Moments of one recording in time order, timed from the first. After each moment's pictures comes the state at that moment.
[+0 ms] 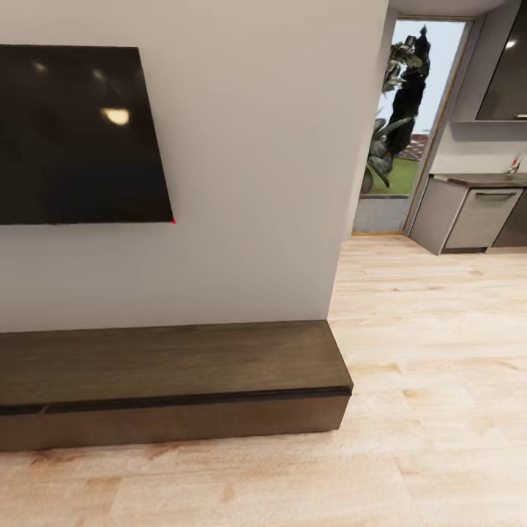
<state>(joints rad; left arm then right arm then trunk) -0.17 0.26 -0.15 -0.02 0.45 -0.06 0.11 -0.16 -0.07 0.44 0.05 -0.65 -0.24 -0.36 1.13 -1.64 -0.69</state>
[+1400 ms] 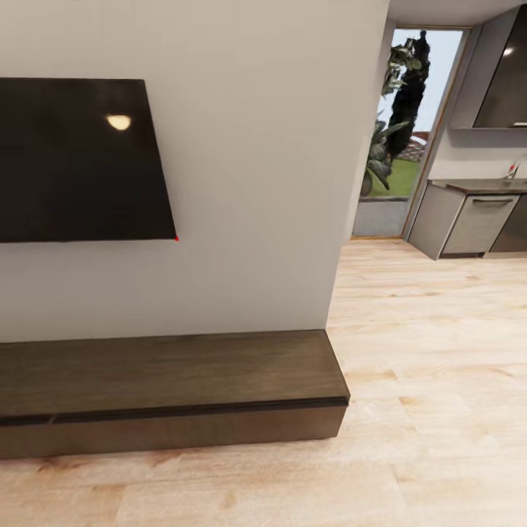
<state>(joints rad) -0.06 0.20 -0.18 -0.02 0.39 -0.06 -0.20 0.05 -0.11 0.45 0.05 -0.64 -0.33 0.20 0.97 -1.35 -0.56</state>
